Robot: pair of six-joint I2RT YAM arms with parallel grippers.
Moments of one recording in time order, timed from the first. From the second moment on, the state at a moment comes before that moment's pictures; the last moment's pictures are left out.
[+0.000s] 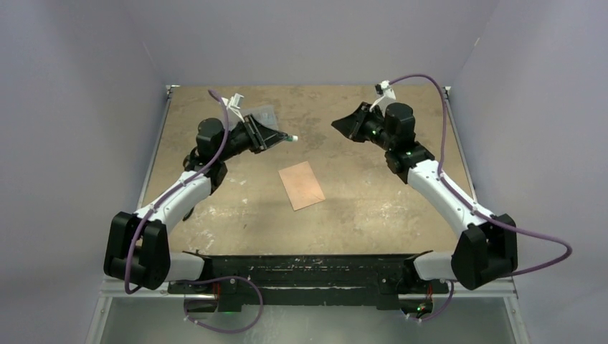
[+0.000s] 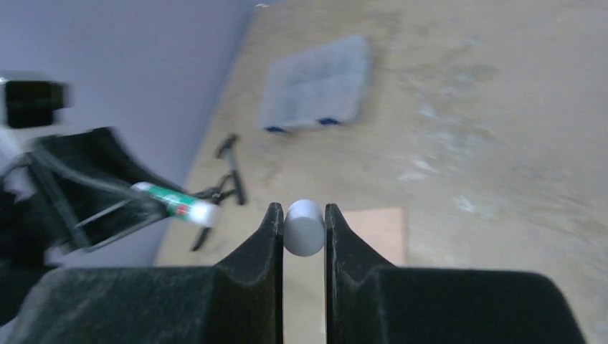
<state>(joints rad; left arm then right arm) -0.27 1.33 0.82 0.42 0.63 -0.87 0.36 1.36 1.04 0.03 -0.22 0.60</state>
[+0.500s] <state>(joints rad) -0.27 1.37 0.82 0.82 0.79 -1.31 0.36 1.33 1.03 0.31 -0.66 0.87</state>
